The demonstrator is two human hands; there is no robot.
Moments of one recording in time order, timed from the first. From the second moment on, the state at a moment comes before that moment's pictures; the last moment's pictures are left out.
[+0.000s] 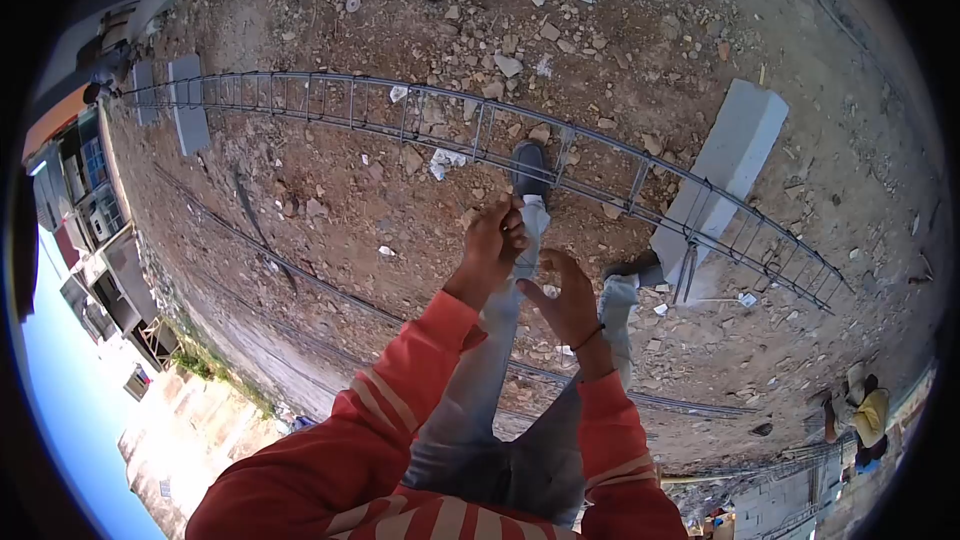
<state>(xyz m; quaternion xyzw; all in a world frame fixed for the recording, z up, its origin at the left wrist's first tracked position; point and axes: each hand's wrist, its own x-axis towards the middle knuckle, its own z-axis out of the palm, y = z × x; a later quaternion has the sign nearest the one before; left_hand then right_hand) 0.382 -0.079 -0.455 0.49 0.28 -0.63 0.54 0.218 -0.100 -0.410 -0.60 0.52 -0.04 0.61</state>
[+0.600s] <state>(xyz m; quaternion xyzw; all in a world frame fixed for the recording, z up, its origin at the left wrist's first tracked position) 0.455 -0.117 -0.439 0.48 0.28 -0.55 0.63 0.266 -0.142 -0.415 -0.04 0.58 -0.20 0.79</state>
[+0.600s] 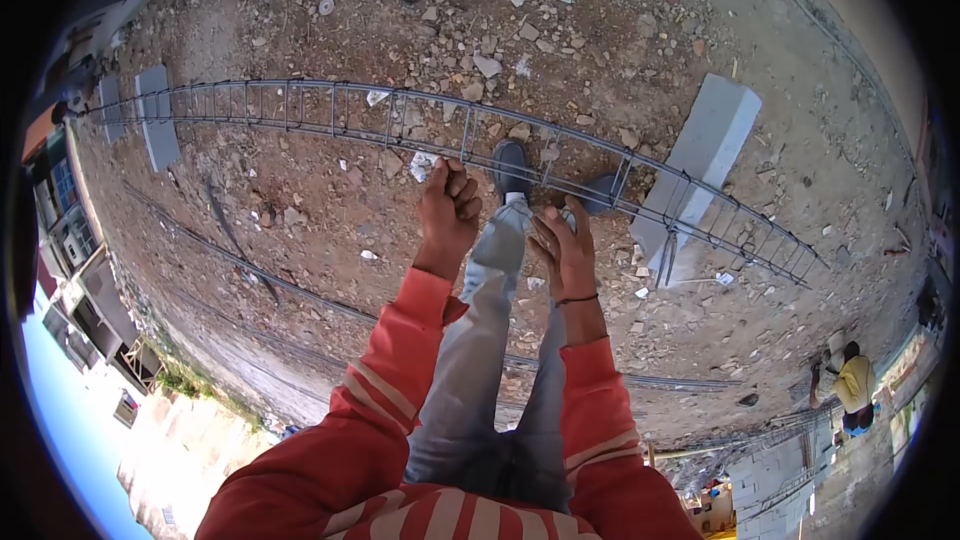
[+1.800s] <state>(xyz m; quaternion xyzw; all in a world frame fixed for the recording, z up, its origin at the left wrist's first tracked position) 0.309 -0.180 -0.467 0.59 0.22 -0.52 0.58 0.147 -0.178 -0.449 0.05 0.48 -0.29 0.83</state>
